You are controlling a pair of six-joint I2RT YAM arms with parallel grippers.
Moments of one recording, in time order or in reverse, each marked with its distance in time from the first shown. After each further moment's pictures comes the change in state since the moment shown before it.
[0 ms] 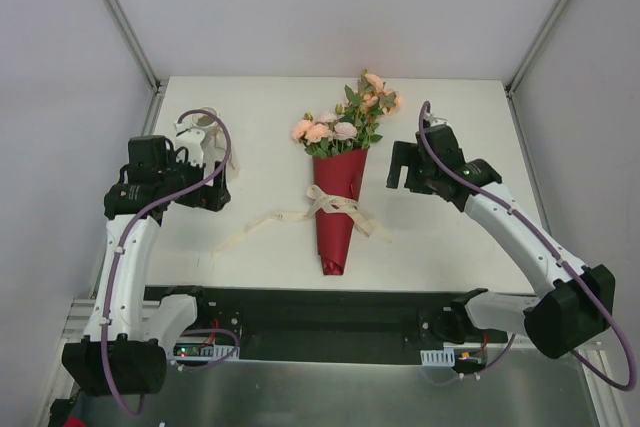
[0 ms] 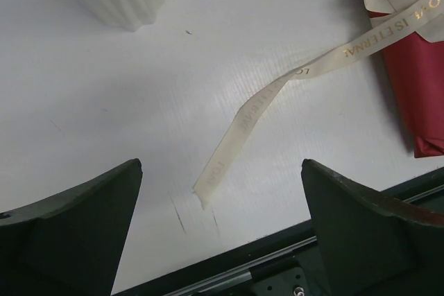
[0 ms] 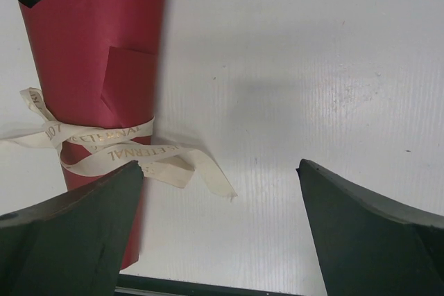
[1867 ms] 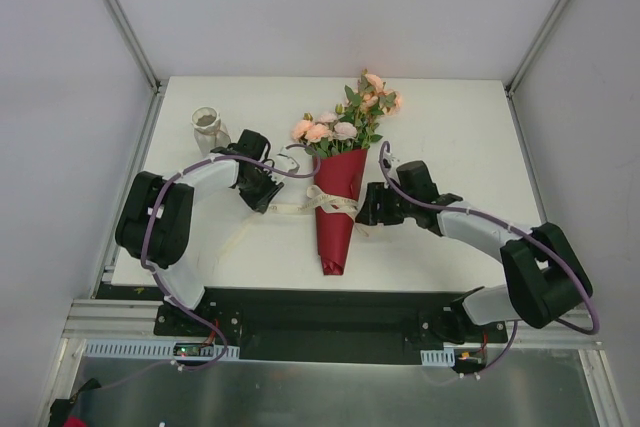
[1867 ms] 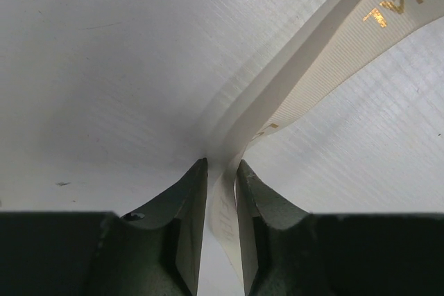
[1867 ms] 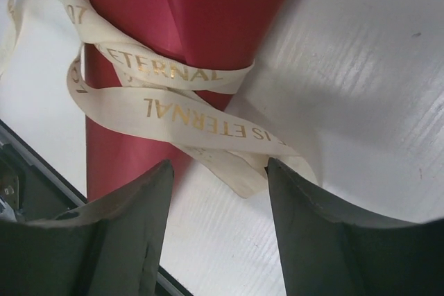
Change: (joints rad) left arm -0.401 0.773 0.026 0.295 -0.112 0.324; right arm 0.034 0.151 -0.433 0.635 -0.528 -0.046
